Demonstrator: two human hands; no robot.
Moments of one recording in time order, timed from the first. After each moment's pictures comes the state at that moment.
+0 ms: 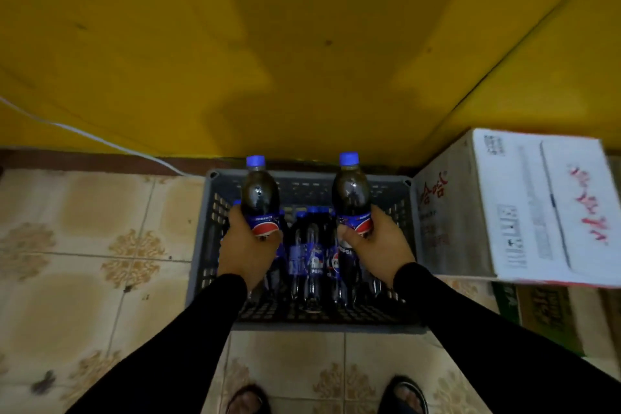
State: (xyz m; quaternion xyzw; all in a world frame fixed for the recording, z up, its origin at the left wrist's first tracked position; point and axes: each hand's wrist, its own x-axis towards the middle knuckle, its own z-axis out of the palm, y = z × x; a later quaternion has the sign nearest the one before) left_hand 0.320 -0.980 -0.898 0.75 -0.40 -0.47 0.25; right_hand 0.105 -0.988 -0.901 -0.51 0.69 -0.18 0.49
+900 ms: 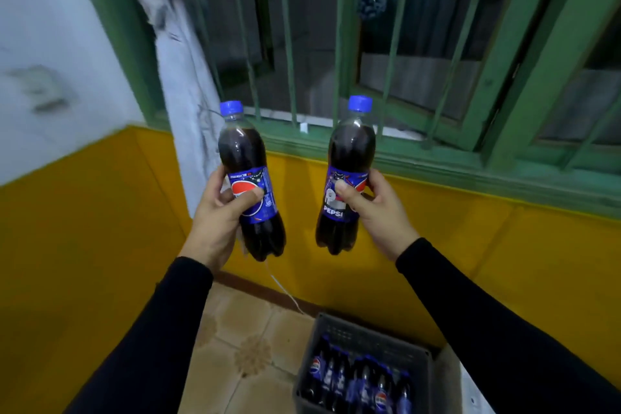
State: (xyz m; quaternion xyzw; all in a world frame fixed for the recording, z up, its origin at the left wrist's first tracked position) left_hand 0.482 -0.859 -0.223 0.51 -0.40 -0.38 0.66; right_hand 0.259 -0.942 -0.224 -0.61 0.32 -0.47 0.56
